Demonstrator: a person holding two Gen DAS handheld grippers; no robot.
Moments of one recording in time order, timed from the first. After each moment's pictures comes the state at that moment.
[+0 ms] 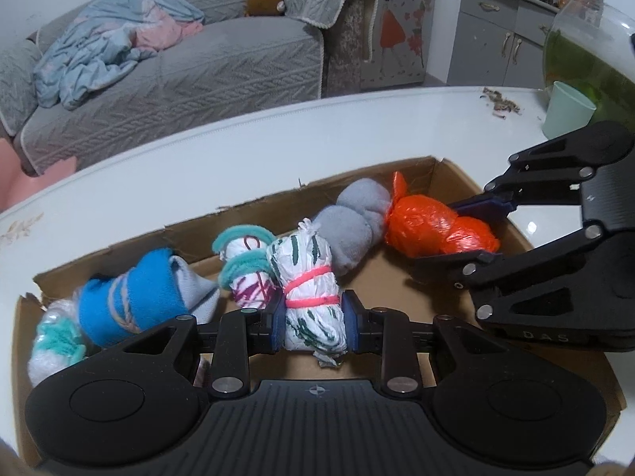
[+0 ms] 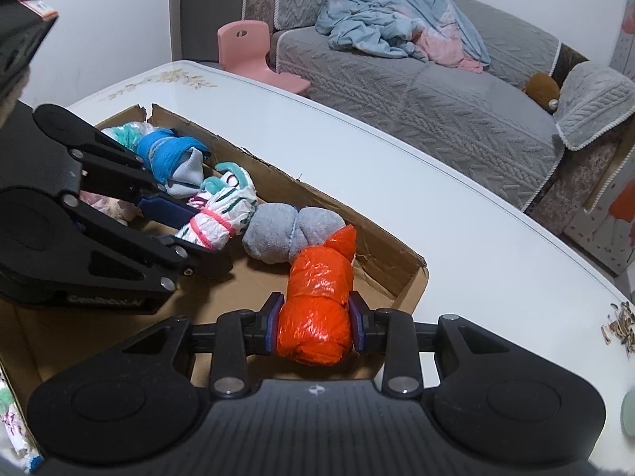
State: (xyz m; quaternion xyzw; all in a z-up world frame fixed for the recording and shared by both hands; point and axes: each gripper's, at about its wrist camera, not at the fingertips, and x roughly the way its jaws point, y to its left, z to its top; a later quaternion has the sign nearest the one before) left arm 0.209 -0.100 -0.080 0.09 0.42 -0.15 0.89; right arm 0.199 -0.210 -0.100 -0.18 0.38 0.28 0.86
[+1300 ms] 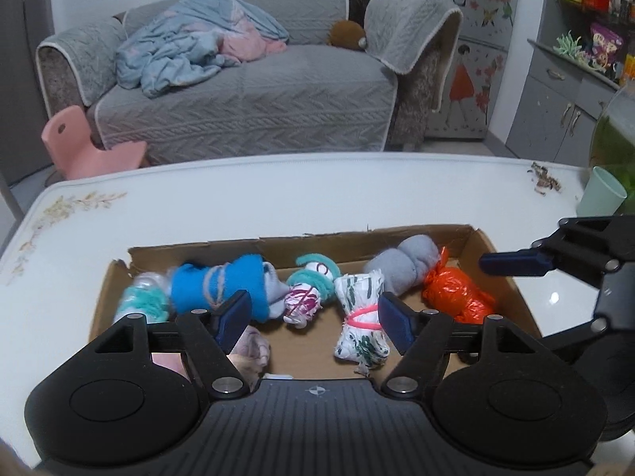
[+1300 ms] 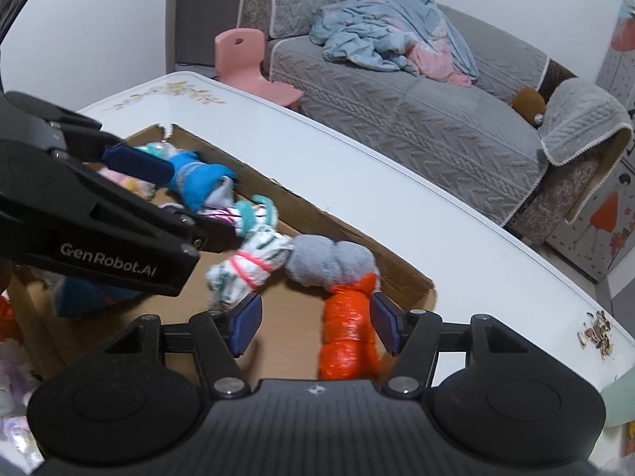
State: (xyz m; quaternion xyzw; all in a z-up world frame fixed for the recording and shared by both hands) left arm 0.177 -0.073 -0.023 0.02 0.39 -0.05 0.92; right arm 0.173 -0.181 -0.074 -0.20 0.36 0.26 0.87
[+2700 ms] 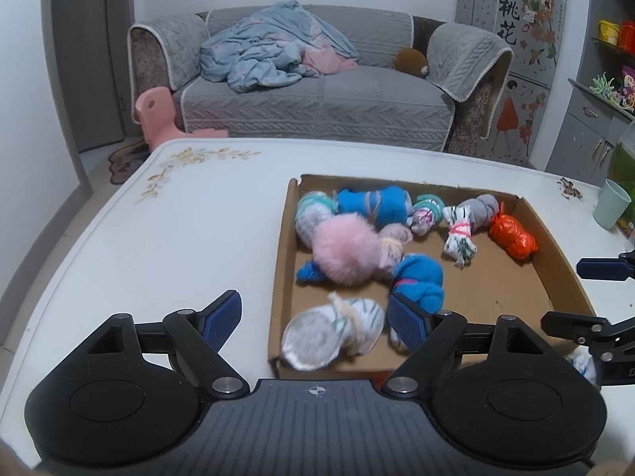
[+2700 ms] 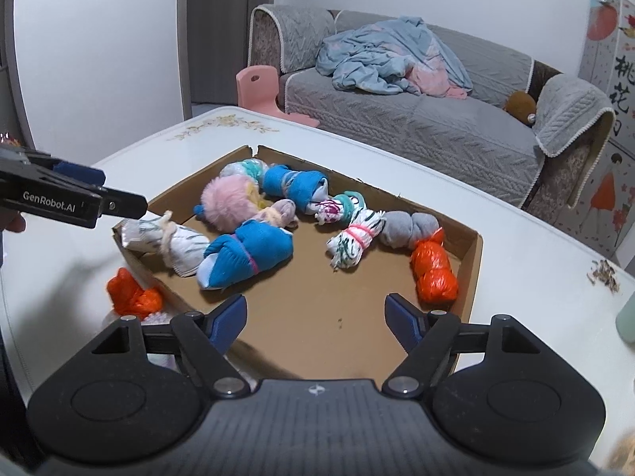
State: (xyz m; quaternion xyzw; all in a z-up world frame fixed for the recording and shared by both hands) left arm 0.034 0.039 -0.009 -0.02 0.36 0.02 0.93; right arm 0.056 -0.170 -0.057 -0.13 0.34 0.26 0.90
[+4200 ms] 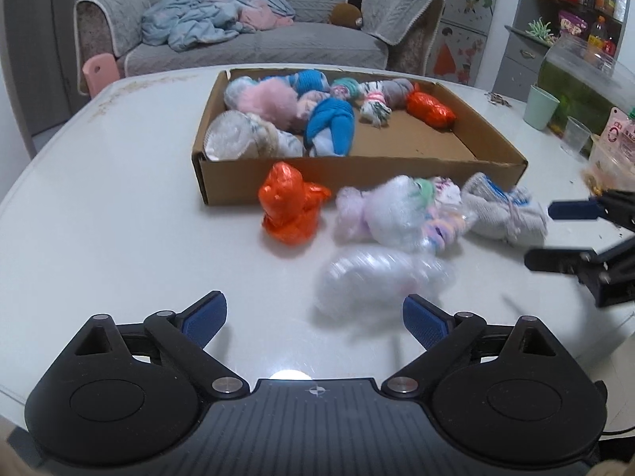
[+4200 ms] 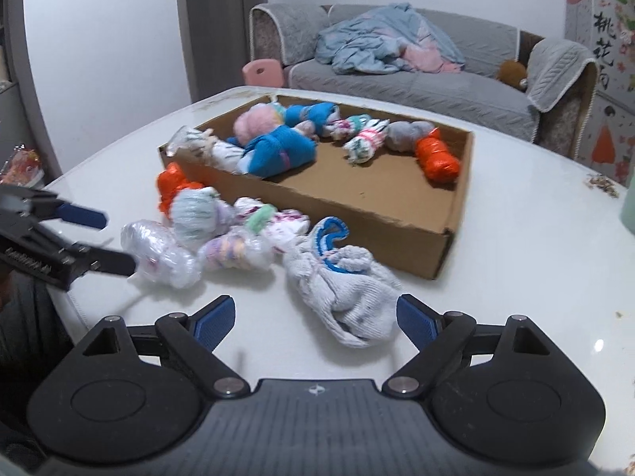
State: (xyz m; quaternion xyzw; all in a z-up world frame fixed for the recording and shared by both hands) left arm -0.068 0.009 -0.076 0.00 0.40 -0.07 0.91; right arm -0.034 -0.223 -0.104 -0.08 0.34 0.26 0.90
